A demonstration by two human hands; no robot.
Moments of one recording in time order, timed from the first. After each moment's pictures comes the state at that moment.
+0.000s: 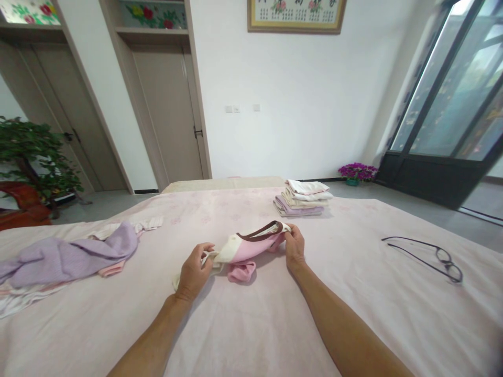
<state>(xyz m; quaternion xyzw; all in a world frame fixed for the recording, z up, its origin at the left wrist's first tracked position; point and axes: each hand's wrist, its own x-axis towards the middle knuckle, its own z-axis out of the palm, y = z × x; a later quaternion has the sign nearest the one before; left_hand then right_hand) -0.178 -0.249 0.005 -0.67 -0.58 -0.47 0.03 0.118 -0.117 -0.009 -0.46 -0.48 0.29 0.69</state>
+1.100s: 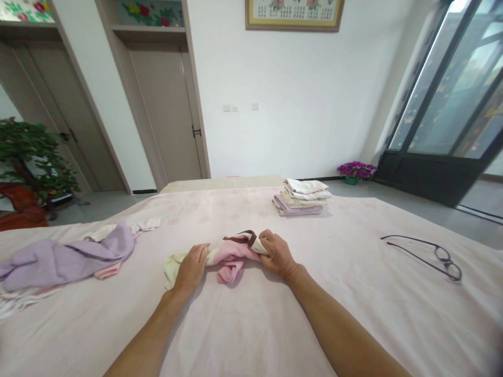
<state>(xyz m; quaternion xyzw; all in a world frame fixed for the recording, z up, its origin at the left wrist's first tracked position) -0.188 -0.232 0.001 -0.66 -0.65 -0.38 -0.05 0.102 -0.164 0.022 -0.33 -0.88 -0.03 0.36</state>
